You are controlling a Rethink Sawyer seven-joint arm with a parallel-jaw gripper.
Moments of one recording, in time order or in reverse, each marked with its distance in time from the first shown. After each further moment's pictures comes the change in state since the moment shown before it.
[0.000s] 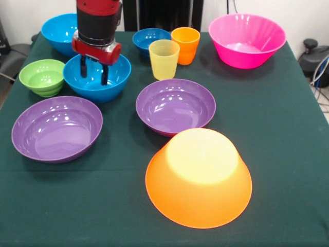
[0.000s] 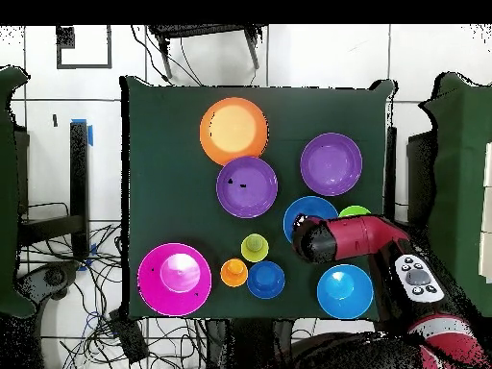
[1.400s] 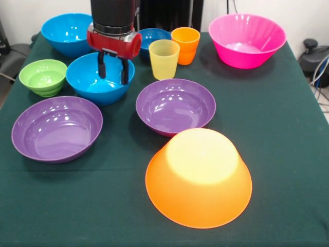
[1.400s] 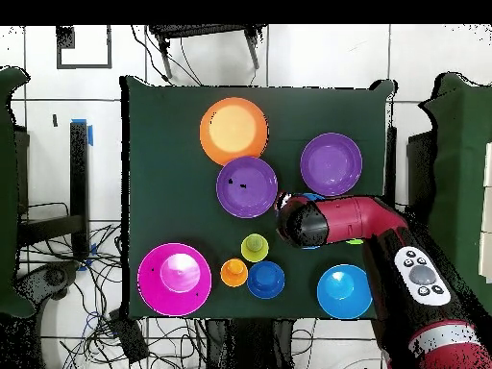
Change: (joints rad) arm -0.026 -0.115 0.160 0.038 0.086 0.049 0.000
